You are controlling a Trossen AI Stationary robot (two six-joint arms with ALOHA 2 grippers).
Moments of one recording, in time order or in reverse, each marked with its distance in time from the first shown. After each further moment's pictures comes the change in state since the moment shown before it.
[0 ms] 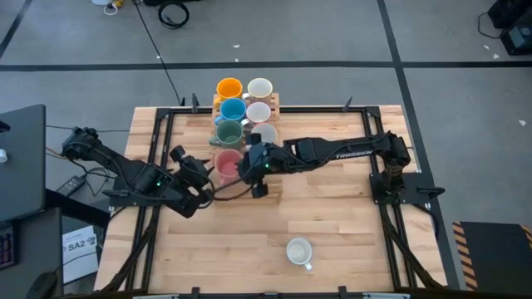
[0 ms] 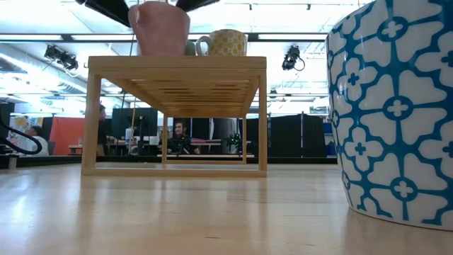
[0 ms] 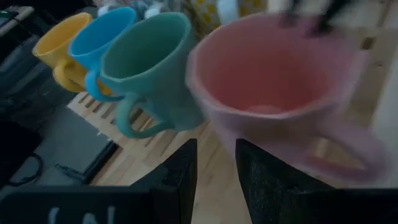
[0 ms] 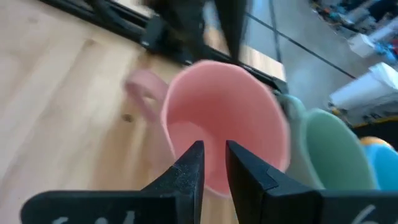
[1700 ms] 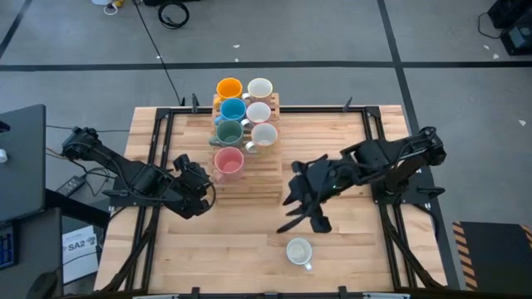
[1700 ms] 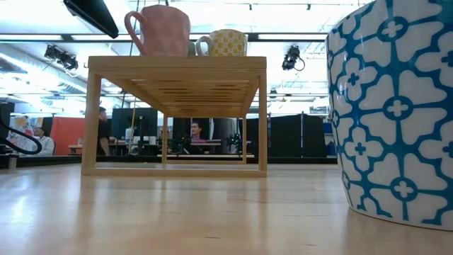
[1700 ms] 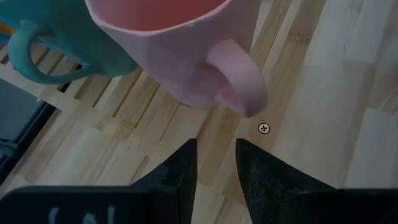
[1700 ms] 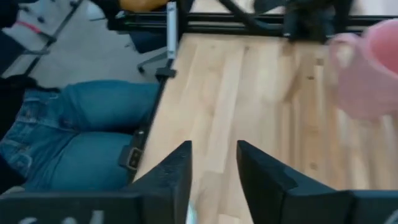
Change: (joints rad) left arm -0.002 0.000 -0.002 -0.018 0.294 -0.026; right arm 0.265 -0.296 -0.001 -0.367 -0.293 0.567
